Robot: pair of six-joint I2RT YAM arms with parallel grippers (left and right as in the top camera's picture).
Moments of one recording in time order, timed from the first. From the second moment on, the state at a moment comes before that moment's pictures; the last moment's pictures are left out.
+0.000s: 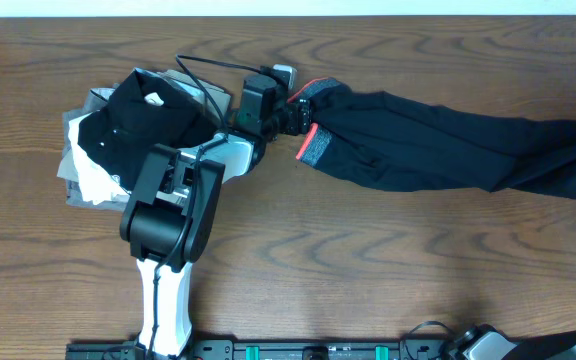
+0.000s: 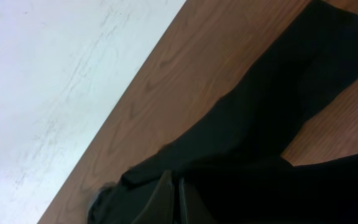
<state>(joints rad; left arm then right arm) -0.35 2.18 1.23 0.34 0.25 -0.26 -0.86 1.36 1.27 -0.69 -0.63 0.41</state>
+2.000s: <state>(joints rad) -0.37 1.33 1.24 -0.74 -0.11 -0.06 -0.88 1.45 1.28 -0.76 -0.24 0.43</state>
